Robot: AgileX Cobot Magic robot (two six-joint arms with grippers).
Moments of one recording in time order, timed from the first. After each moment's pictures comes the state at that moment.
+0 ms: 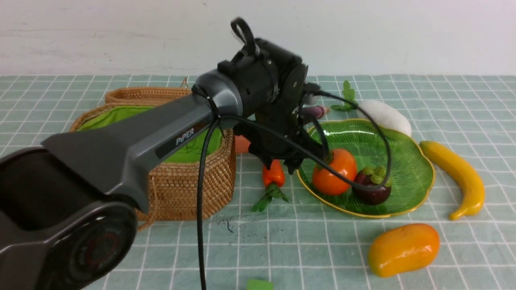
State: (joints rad) right arm 0.13 0.37 -0.99 0.25 1.21 -0.13; left arm -0.64 2.29 -2.10 0.13 1.05 -0.27
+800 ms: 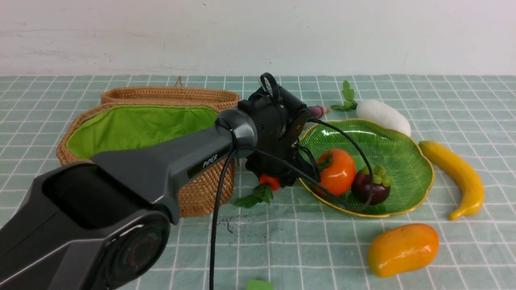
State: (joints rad) right arm 0.13 0.37 -0.99 0.25 1.21 -0.13; left arm -0.64 2.42 -2.11 0.26 0.95 -0.37
